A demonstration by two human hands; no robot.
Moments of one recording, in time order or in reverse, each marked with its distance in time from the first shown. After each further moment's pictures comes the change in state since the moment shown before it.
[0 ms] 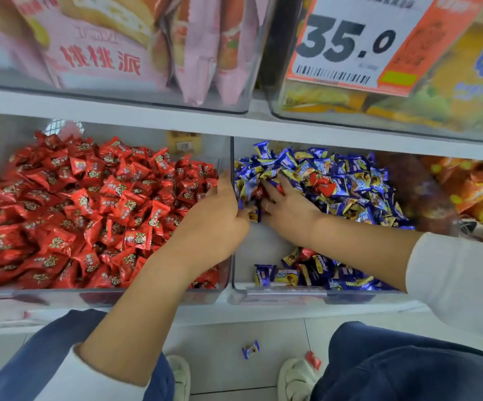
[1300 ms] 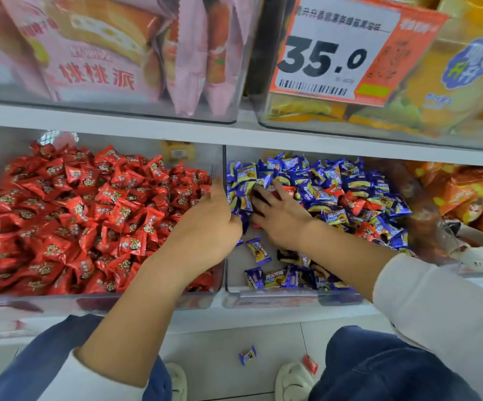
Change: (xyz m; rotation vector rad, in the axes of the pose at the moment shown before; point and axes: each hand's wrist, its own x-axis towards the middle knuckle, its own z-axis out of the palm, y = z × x) left_hand -0.004 0.007 -0.003 0.029 -0.006 -0.019; right_hand 0.002 0.000 0.005 0.257 0.011 0.083
